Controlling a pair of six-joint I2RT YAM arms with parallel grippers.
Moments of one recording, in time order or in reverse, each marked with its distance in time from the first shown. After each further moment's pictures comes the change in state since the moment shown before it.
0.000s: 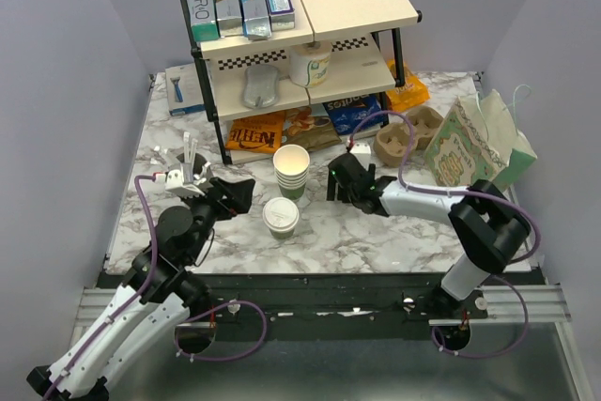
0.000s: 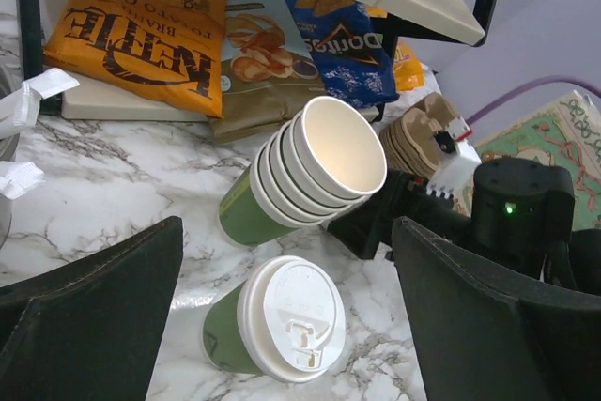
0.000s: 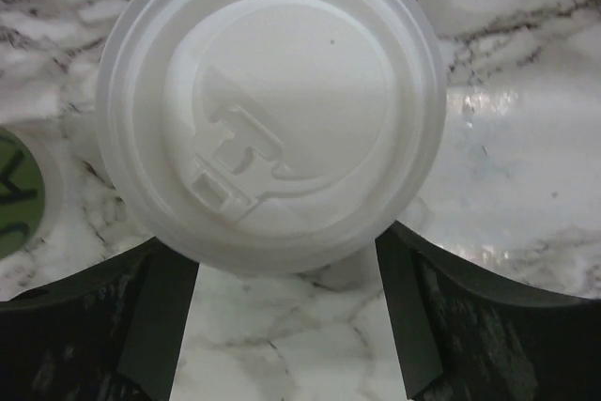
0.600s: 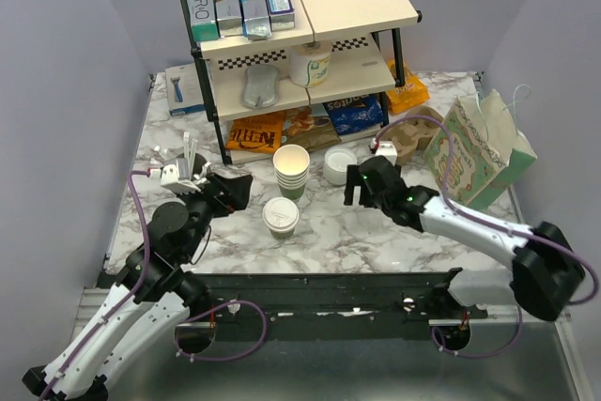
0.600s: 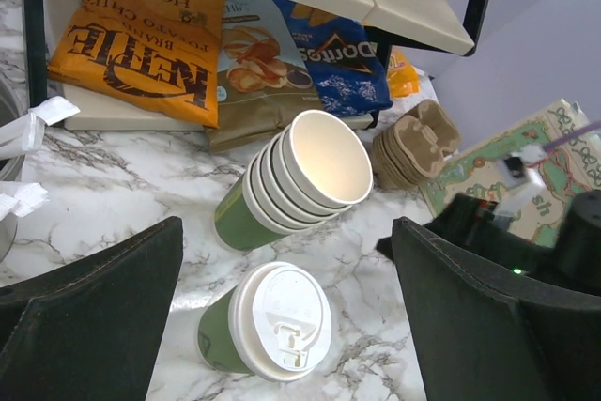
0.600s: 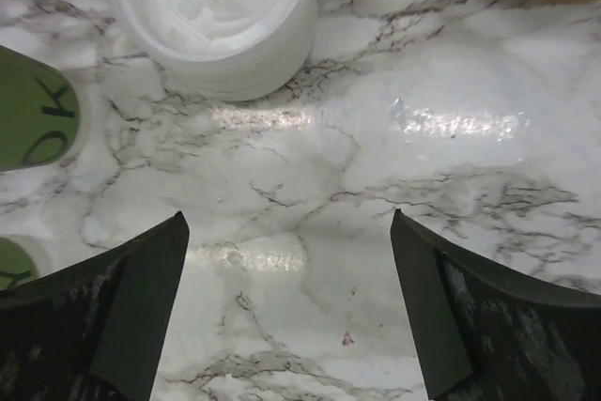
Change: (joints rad) left arm 0.000 0.032 0.085 -0.055 -0.005 0.002; right arm -0.039 -0.305 -0.112 -0.096 -0.074 -0.072
